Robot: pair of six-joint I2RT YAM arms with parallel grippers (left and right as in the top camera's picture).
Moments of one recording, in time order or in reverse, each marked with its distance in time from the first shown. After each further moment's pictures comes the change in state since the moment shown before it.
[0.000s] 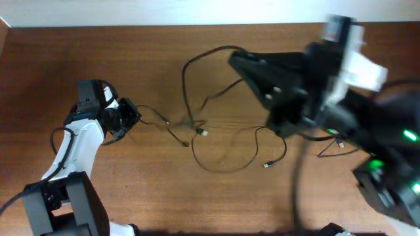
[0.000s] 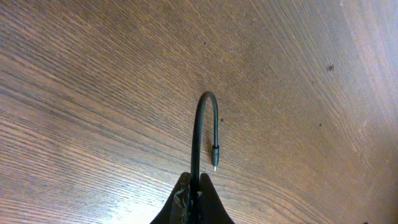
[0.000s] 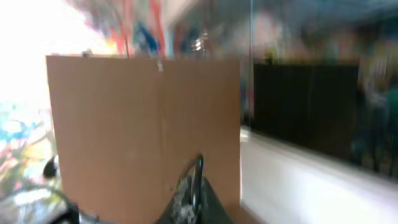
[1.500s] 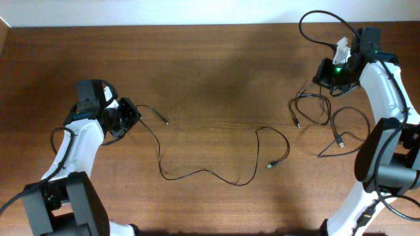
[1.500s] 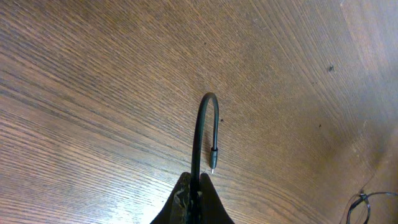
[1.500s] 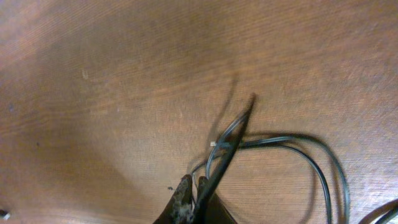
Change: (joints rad) left arm 0.000 0.000 0.000 0.000 0.000 -0.003; right arm -0.781 0.890 0.011 -0.749 0.169 -0.043
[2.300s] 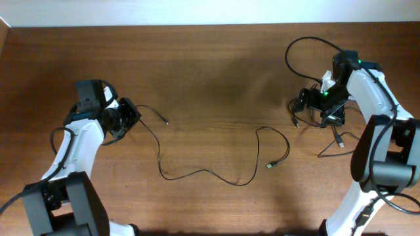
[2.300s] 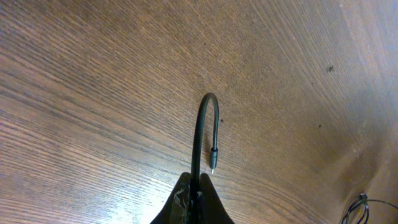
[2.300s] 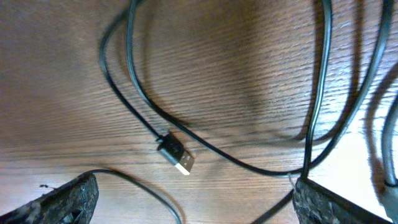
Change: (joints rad) left arm 0.000 0.000 0.000 0.000 0.000 0.000; right arm 0.050 0.002 -0.116 -0.251 0.135 0.016
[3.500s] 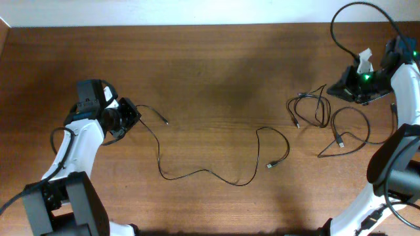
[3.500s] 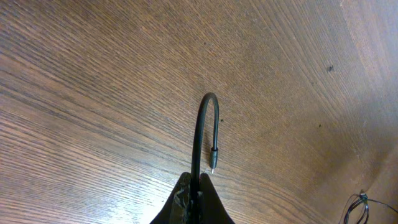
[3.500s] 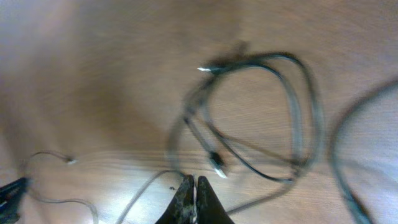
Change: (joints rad) left arm 0.000 0.000 0.000 0.000 0.000 0.000; right arm -0.208 -0.030 0.176 -0.062 -0.290 -0.092
